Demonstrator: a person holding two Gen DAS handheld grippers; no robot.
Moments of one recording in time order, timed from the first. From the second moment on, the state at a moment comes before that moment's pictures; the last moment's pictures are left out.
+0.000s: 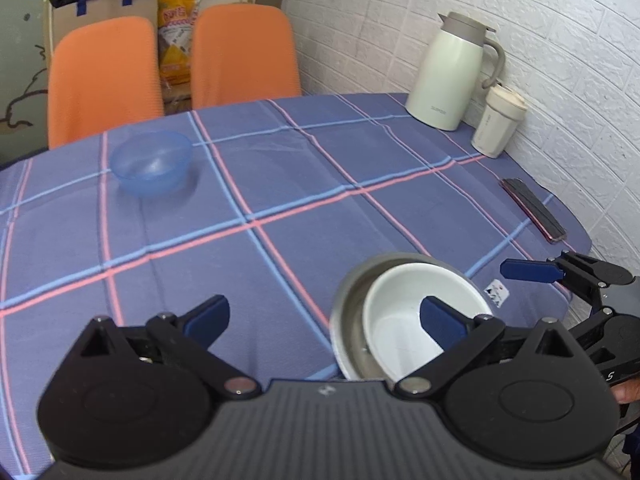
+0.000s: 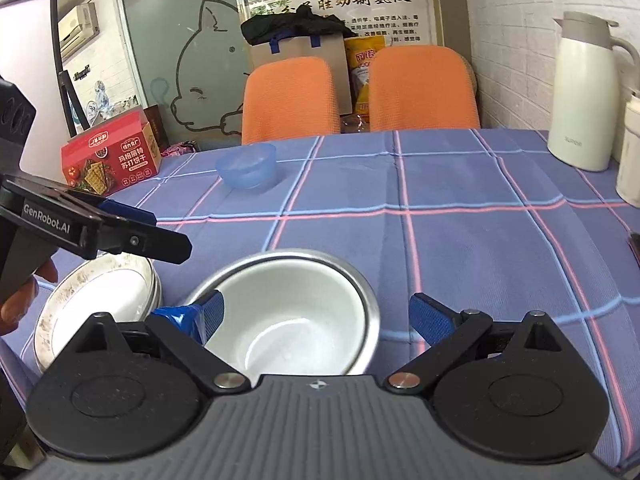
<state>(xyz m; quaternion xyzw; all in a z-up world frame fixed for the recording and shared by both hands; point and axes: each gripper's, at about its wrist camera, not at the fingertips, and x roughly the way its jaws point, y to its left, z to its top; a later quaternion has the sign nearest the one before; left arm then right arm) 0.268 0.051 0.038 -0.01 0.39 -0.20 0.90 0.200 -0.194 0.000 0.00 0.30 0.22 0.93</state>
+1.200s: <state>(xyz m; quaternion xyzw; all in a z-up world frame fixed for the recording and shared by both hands) 0.518 0.180 -0.024 -0.13 0.42 -0.07 0.90 0.434 -0.015 -0.042 -0.14 0.40 0.28 0.86</state>
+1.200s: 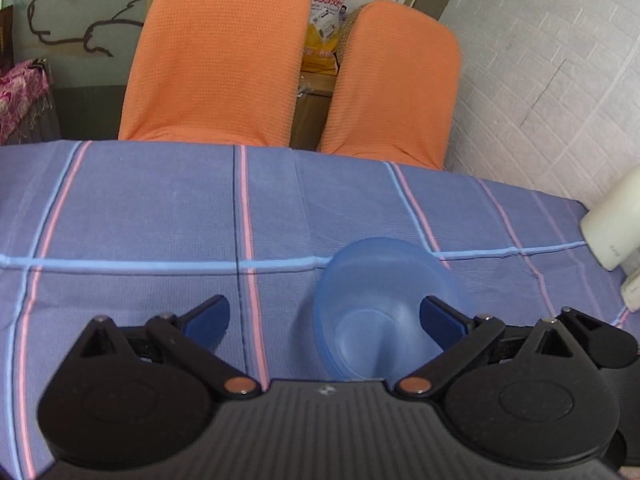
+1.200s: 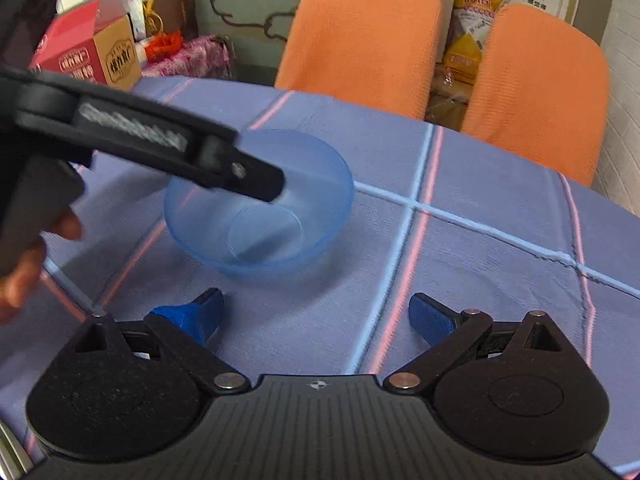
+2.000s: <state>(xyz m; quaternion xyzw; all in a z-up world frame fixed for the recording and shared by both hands) 0.511 0.173 -0.034 -0.09 0.40 -0.08 0.91 0.432 -0.008 -0.042 -0.14 0.36 0.31 0.87</state>
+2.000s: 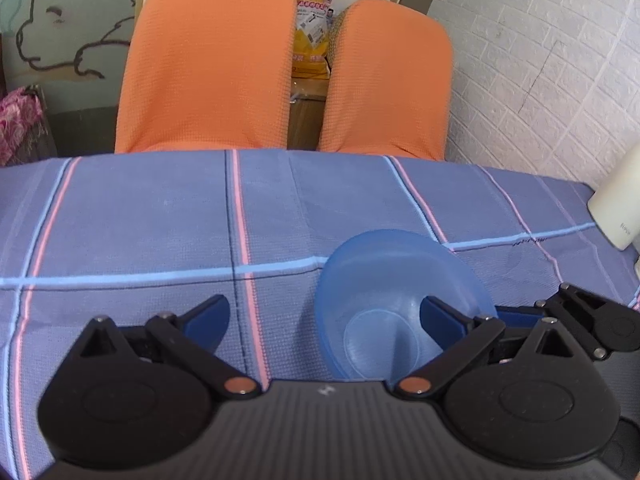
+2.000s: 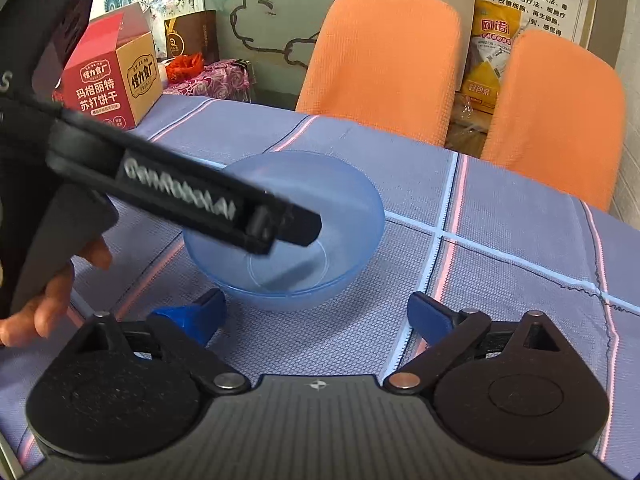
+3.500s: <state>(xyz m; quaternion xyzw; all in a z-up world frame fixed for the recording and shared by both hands) 0.266 -0.030 0.064 0.03 0.33 -0.23 0.92 0.215 -0.140 0.041 -0.12 0.26 0.25 0.92</state>
